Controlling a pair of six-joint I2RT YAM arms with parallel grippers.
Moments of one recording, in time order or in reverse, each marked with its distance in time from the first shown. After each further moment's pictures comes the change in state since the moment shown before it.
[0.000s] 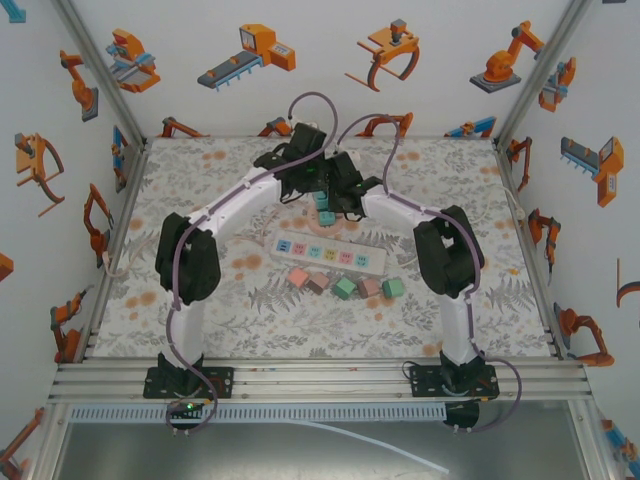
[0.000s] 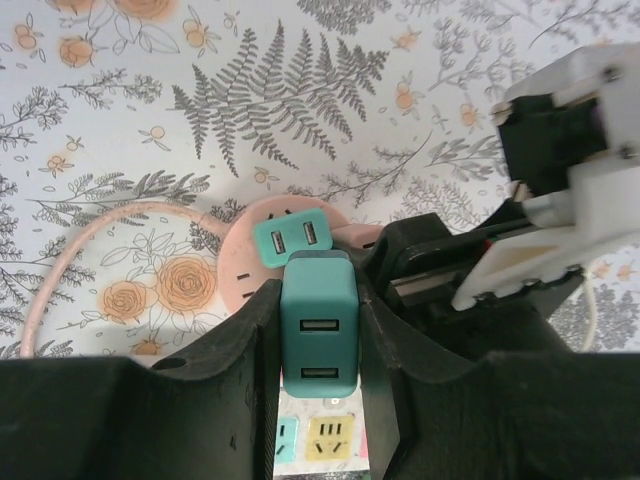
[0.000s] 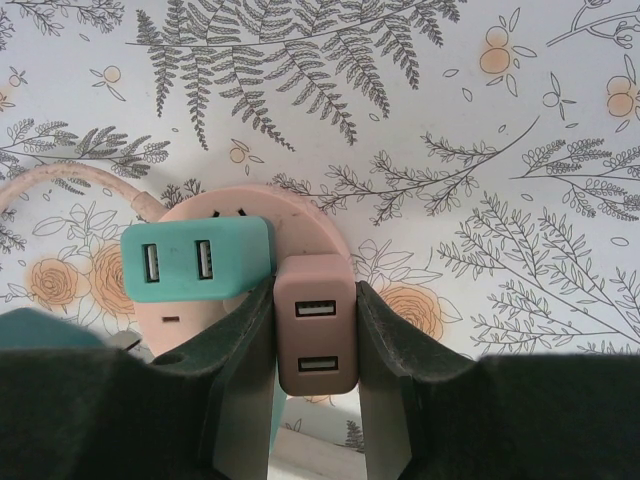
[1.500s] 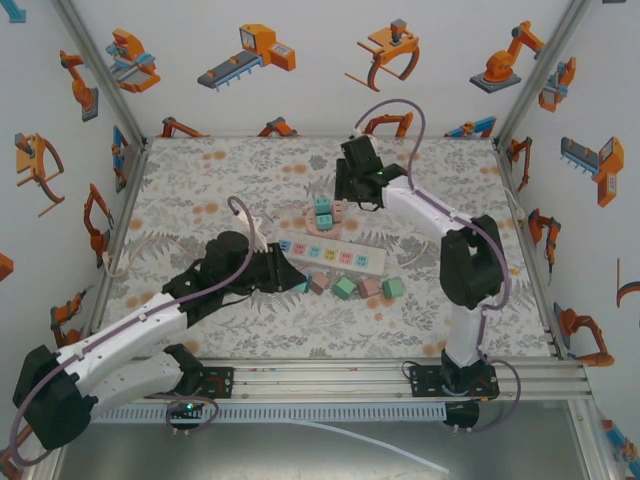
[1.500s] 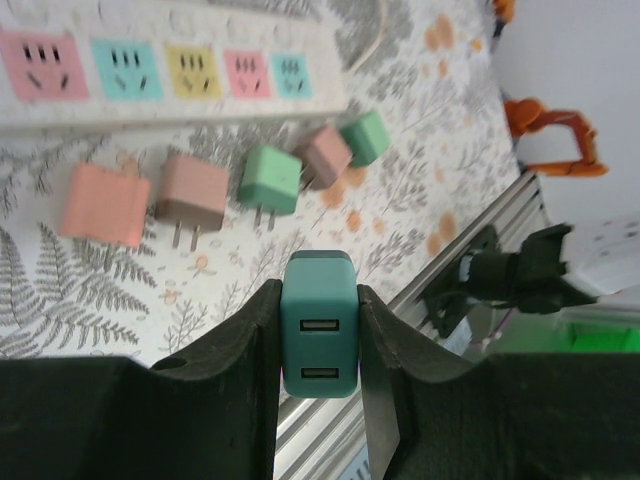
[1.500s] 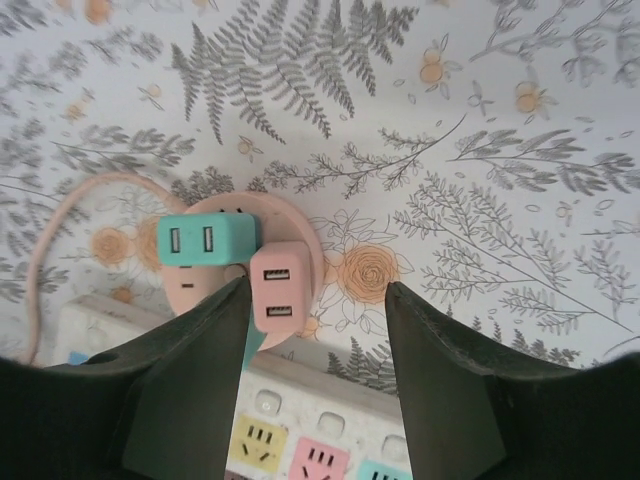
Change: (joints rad) left arm -0.116 -1.062 -1.262 0.454 0.390 -0.161; right arm -0.060 -0.197 -0.004 -0.111 -0.065 0.005
